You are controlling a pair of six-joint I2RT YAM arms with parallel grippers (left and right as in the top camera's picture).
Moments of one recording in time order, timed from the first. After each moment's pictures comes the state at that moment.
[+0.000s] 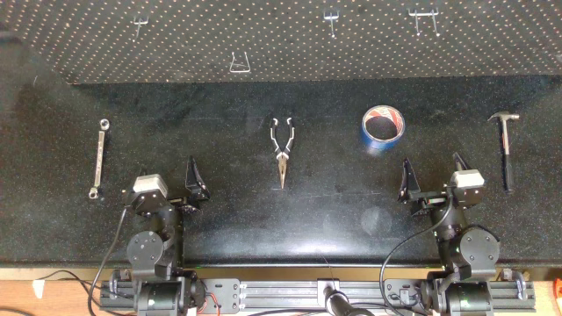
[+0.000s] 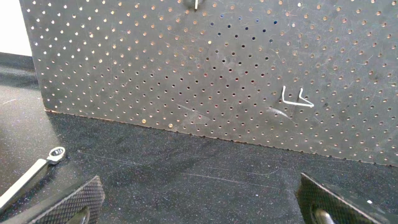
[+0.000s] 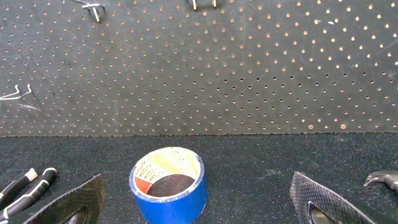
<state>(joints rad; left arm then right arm) 0.05 0.01 0.01 -0.07 -0.08 -0.13 0.02 0.01 0.01 -0.06 -0.12 0.09</state>
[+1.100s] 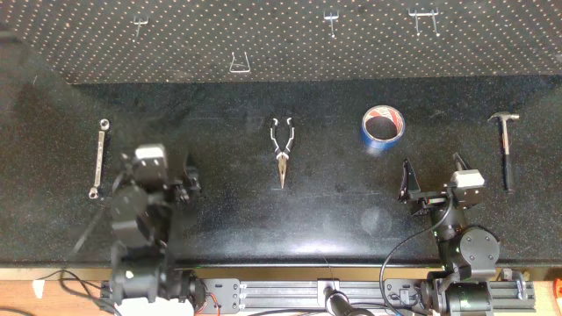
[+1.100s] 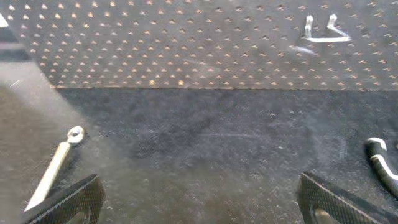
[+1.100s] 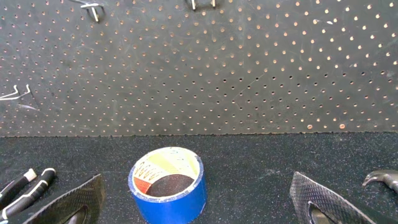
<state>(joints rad) 0.11 0.51 0.33 -0.22 -0.03 0.05 0.02 0.01 0.01 -0.06 -0.12 0.09</state>
